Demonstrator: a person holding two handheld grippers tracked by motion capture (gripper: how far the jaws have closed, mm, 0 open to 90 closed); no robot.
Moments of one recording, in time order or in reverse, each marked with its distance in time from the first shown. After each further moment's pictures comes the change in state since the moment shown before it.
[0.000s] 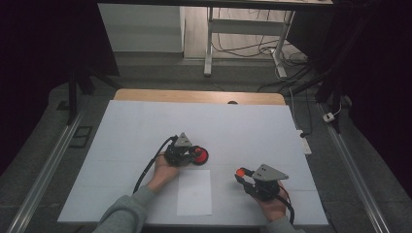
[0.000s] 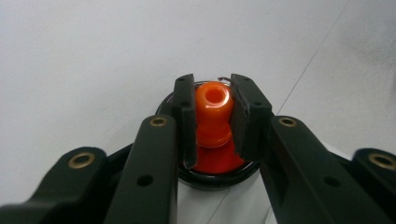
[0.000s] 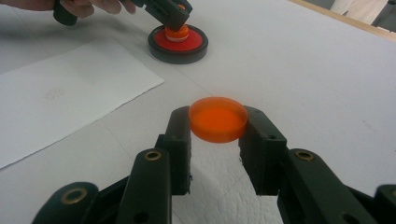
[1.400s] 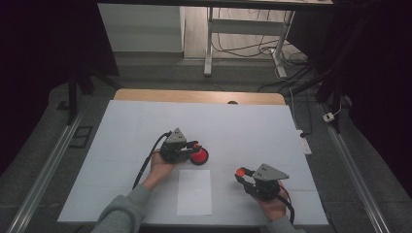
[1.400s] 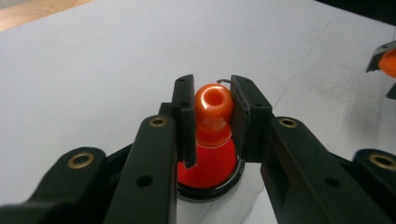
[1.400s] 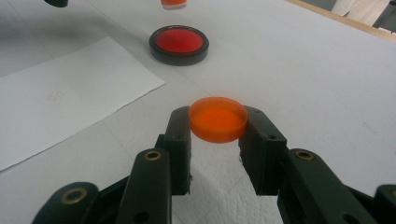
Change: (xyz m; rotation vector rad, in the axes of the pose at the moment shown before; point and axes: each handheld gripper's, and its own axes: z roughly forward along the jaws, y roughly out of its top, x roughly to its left) left arm 0.000 0.012 -0.029 -0.110 -0.043 -0.030; right arm -0.001 0.001 -0.001 -0.005 0.006 0.004
